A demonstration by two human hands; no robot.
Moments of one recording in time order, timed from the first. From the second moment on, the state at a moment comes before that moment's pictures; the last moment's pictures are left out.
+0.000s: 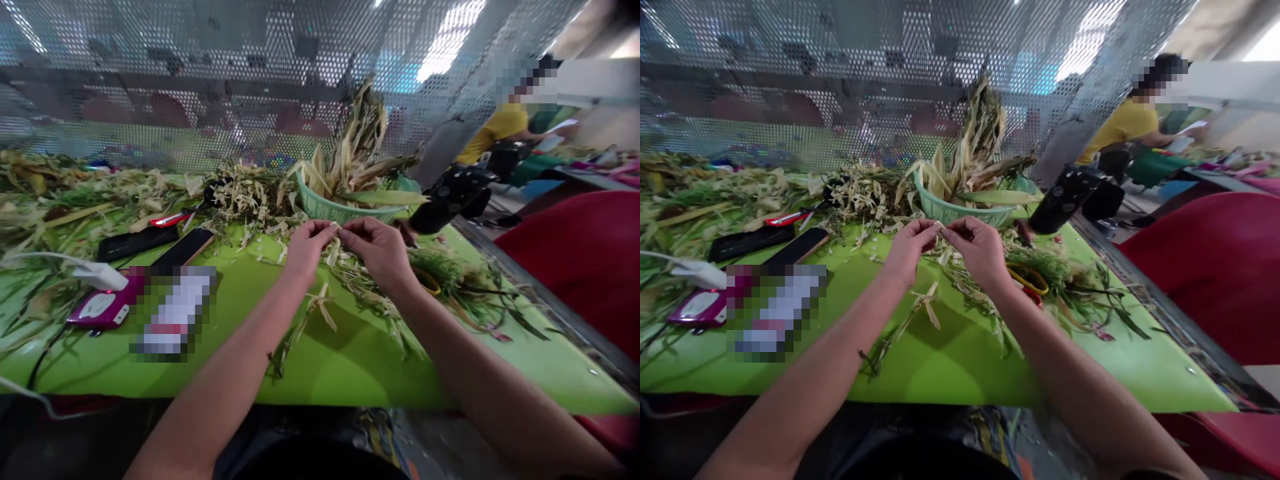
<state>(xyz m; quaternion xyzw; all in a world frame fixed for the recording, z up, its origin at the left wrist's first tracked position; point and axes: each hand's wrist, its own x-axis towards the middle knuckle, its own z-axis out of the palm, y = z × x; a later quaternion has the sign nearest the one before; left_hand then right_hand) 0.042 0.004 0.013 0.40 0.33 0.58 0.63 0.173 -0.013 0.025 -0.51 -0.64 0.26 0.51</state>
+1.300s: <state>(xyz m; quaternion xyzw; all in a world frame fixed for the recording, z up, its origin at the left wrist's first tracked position) -0.012 -0.029 0.021 0.63 0.42 0.34 0.56 0.197 -0.034 0.043 -0.46 -0.68 0.27 0.50</state>
